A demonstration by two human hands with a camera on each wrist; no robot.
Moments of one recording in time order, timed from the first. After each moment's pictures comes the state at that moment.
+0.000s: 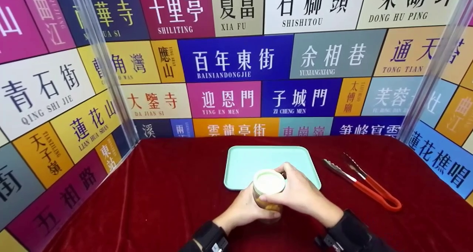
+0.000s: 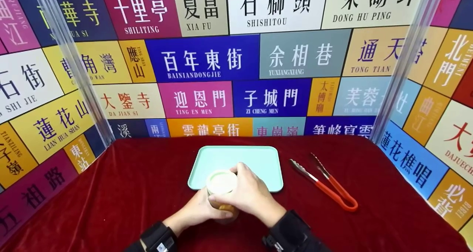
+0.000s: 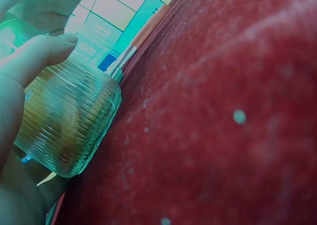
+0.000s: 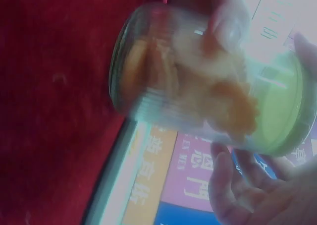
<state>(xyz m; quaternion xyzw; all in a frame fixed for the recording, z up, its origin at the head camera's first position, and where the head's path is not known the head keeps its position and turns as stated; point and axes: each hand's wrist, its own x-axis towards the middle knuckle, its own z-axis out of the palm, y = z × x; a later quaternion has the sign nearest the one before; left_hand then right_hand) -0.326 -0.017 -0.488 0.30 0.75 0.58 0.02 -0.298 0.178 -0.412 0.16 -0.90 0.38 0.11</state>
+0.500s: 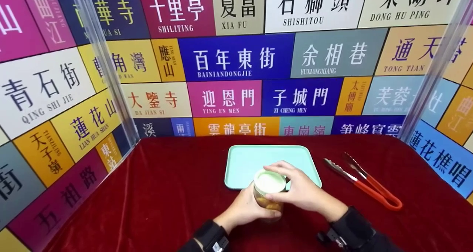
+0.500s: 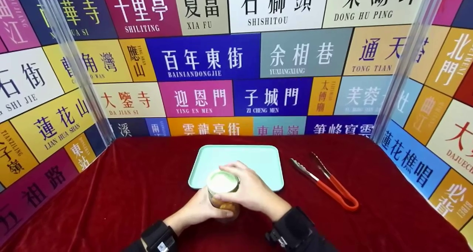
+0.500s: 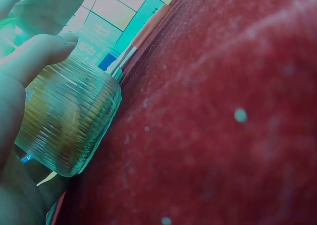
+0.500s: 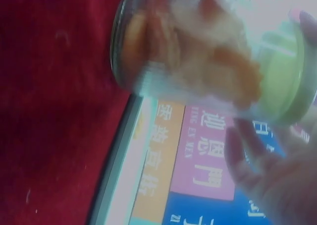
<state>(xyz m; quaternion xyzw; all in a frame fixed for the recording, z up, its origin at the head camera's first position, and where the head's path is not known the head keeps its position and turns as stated) -0.325 -0.017 -0.487 0.30 0.75 0.59 0.04 -0.312 0.194 -0.415 0.34 -0.85 0.39 0.11</state>
